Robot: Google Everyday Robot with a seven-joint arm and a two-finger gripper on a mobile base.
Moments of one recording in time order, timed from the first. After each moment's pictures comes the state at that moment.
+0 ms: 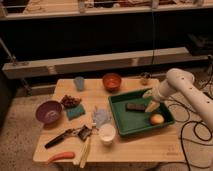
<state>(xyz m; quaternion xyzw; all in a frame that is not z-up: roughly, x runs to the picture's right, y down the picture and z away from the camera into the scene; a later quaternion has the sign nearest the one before) 0.259 0.089 0.862 -0.28 -0.19 0.07 0.94</state>
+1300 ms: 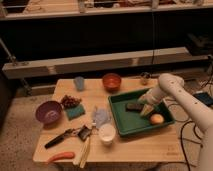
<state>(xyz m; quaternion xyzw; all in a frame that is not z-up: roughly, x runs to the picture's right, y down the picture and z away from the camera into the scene) 0.240 0.111 0.906 -0.33 -0.18 0.07 0.92</state>
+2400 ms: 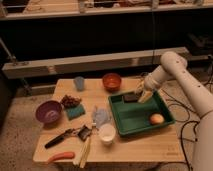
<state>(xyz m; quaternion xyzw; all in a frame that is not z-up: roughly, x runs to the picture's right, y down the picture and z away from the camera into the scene) 0.198 0.022 0.795 -0.33 -0.28 0.01 0.90</state>
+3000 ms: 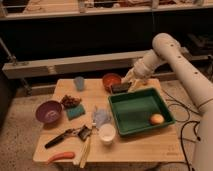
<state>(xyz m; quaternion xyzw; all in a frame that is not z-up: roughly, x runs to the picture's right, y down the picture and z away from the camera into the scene) 0.118 -0.030 0.742 -0.30 -0.32 -0.03 0.90</state>
